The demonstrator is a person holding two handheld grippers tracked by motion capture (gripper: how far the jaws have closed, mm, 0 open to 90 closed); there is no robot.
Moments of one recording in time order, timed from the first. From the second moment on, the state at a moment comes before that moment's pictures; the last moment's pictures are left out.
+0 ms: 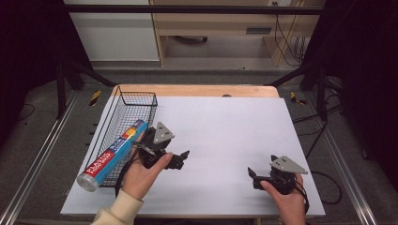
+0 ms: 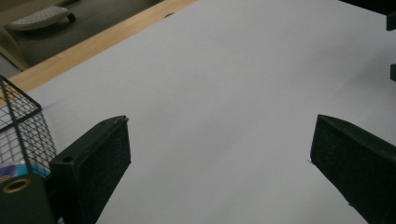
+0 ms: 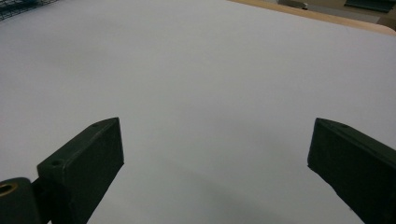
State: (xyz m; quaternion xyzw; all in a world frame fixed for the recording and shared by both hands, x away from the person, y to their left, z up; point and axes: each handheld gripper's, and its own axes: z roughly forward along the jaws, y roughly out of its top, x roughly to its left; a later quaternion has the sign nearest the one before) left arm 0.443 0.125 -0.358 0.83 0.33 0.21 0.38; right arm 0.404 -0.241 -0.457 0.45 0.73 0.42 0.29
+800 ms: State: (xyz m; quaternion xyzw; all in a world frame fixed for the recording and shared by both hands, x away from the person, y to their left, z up) left arm 0.444 0.112 -0.435 0.84 0.31 0.19 0.39; right arm 0.404 -0.240 -0.459 0.45 0.73 0.42 0.29
